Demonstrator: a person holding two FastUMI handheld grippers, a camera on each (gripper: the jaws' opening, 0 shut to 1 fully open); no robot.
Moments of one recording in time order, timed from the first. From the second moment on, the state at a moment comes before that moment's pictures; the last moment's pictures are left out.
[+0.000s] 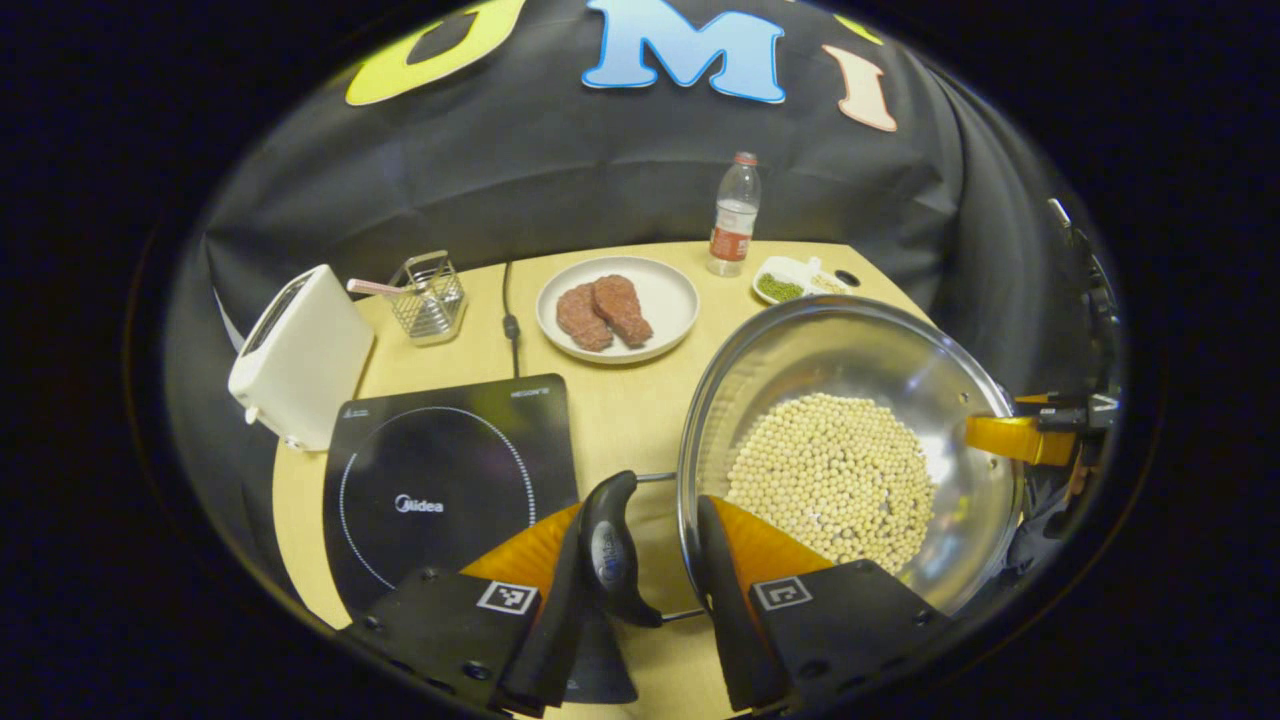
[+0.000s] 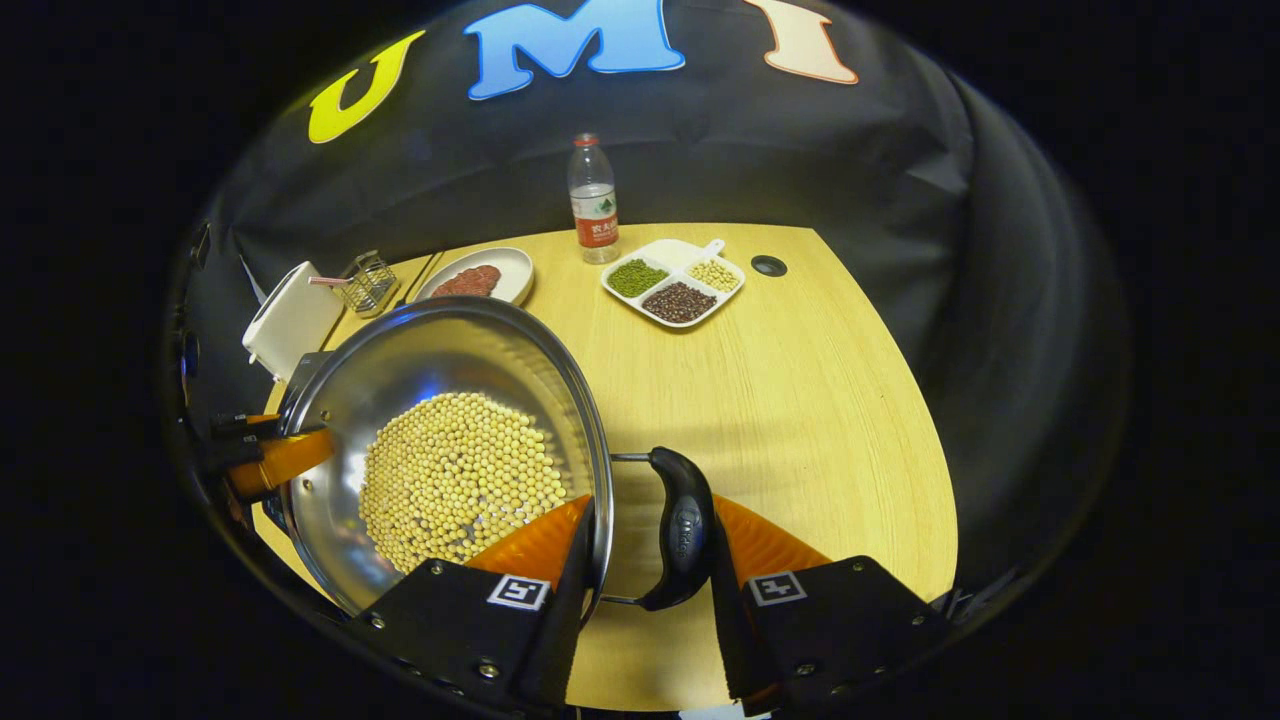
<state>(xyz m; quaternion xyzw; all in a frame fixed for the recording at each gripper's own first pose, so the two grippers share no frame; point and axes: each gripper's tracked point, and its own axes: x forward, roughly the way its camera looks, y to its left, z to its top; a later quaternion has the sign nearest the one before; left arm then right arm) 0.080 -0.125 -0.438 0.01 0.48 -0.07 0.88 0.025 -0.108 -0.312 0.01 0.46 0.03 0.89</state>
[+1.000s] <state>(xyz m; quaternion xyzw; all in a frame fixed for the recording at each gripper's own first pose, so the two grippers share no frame) 0.072 -0.125 -0.436 -0.01 0.48 -0.03 0.88 0.023 0.034 -0.302 0.00 0.45 0.06 0.89</state>
